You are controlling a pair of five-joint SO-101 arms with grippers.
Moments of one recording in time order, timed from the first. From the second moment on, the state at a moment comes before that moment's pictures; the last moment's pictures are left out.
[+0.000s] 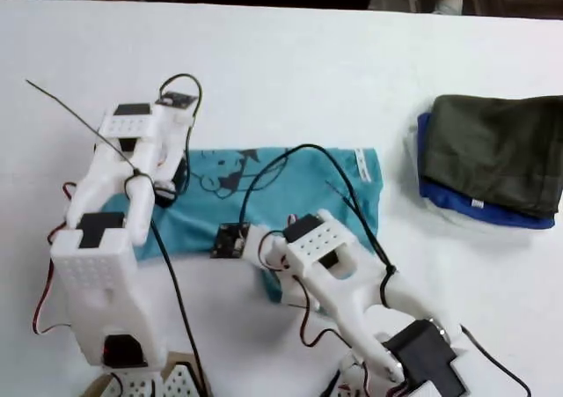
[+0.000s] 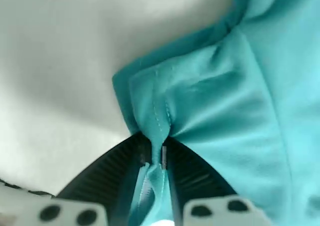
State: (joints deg) left arm -9.8 31.1 0.3 76.4 -13.9; right arm -38.7 -7.7 53.9 62.6 45.5
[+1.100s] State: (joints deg) left arm -9.8 31.1 0.3 76.4 -13.9; right arm -20.8 47.5 -39.9 96.1 61.8
